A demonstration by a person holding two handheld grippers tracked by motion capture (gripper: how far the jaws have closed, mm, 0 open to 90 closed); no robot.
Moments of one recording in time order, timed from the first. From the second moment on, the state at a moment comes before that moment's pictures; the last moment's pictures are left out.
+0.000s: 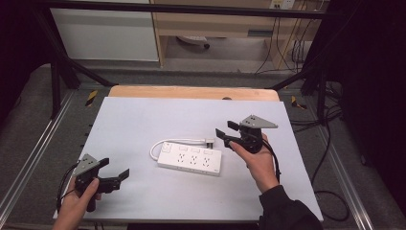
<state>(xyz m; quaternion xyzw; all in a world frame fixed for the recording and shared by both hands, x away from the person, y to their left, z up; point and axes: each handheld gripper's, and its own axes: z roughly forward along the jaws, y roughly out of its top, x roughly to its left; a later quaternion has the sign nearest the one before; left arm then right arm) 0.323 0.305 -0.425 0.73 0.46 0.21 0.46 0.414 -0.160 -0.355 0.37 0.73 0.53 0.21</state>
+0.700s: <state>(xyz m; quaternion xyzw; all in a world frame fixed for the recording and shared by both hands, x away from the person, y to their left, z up) 0.323 0.305 -0.425 0.73 0.46 0.21 0.46 0.423 -0.138 -0.371 0.36 0.74 0.53 0.20</state>
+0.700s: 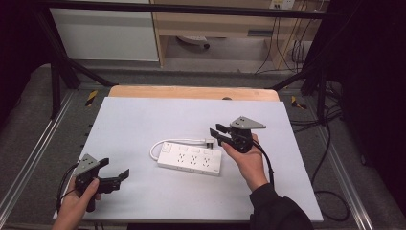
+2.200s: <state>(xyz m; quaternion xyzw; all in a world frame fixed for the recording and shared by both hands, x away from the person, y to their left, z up) 0.323 0.306 -0.425 0.73 0.46 0.21 0.46 0.431 -0.114 -0.410 0.36 0.77 0.49 0.17</state>
